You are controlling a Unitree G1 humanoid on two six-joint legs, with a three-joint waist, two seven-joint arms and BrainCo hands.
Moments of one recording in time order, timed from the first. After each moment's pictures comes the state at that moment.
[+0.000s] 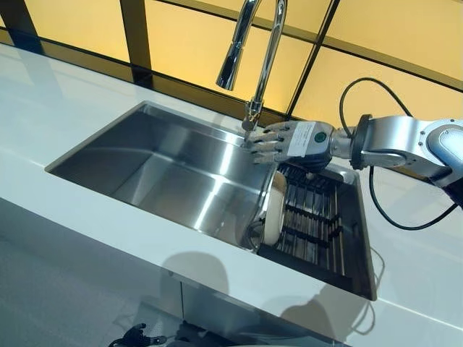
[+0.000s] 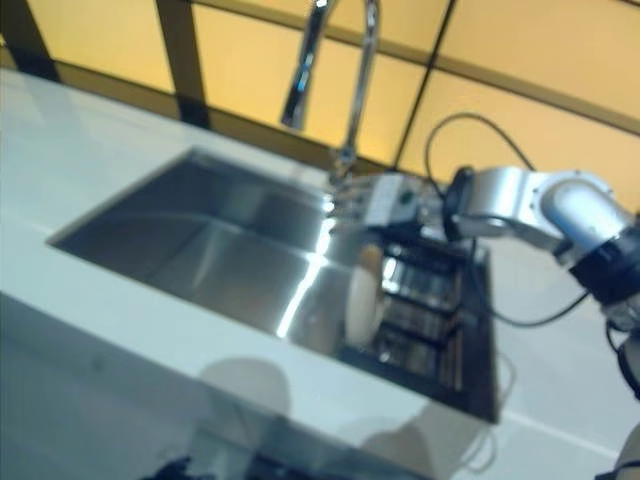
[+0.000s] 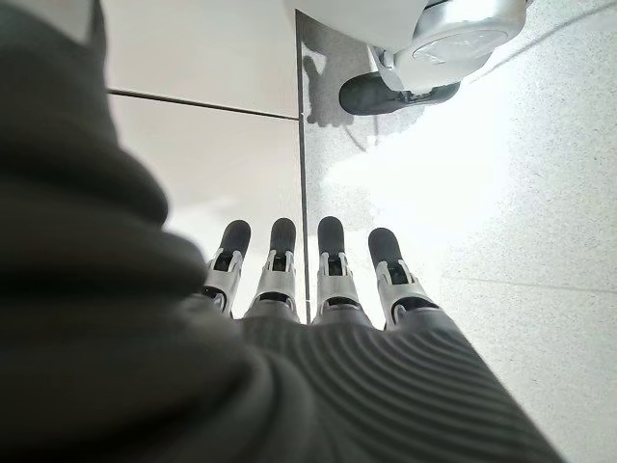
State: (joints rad) left arm 0.07 0.37 -0.21 1.07 0.09 0.01 0.01; right arm -1.13 -1.11 0.80 0.13 -0.69 -0.71 0.27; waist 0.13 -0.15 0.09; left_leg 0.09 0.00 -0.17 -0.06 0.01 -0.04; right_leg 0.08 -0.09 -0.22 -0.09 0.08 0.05
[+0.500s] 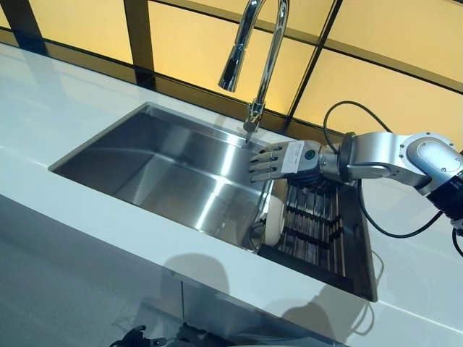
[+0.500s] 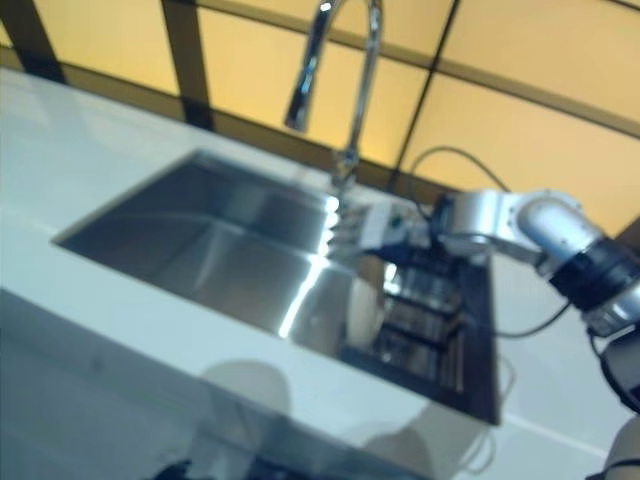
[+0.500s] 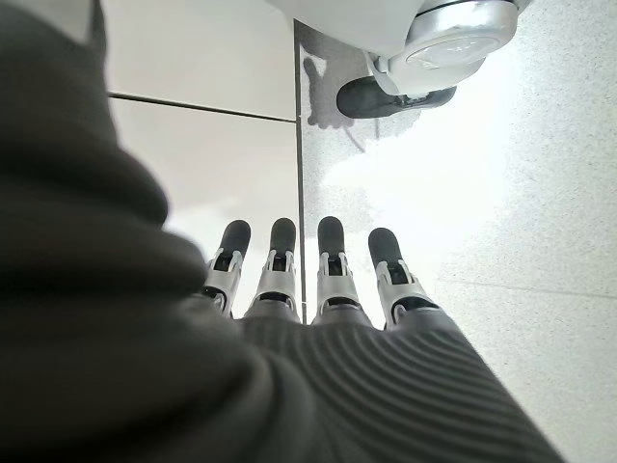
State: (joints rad) left arm 0.08 0.37 -0.21 1.07 0.09 0.01 0.00; right arm -1.10 -1.05 0.84 0.16 -0.70 -0.73 0.29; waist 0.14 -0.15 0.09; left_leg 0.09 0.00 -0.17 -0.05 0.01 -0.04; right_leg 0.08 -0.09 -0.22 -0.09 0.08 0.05
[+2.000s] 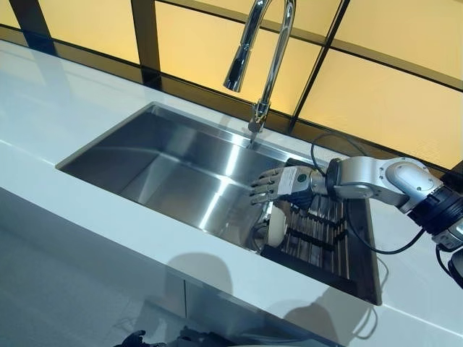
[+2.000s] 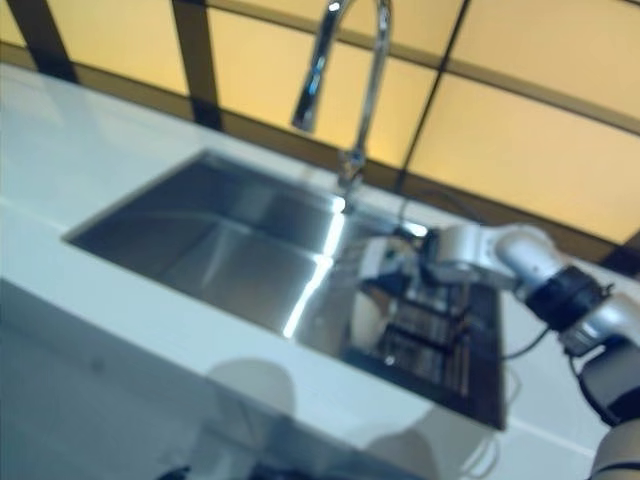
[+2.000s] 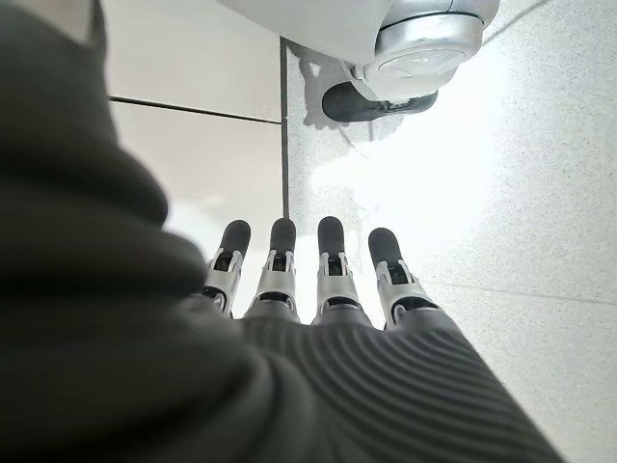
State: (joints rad) left arm 0.10 0.37 -0.22 1.07 0.09 0.01 -0.01; right arm -0.97 -0.98 0.84 0.18 -0.70 -0.72 0.36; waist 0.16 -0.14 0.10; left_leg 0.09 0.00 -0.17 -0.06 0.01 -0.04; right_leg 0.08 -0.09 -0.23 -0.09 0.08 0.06
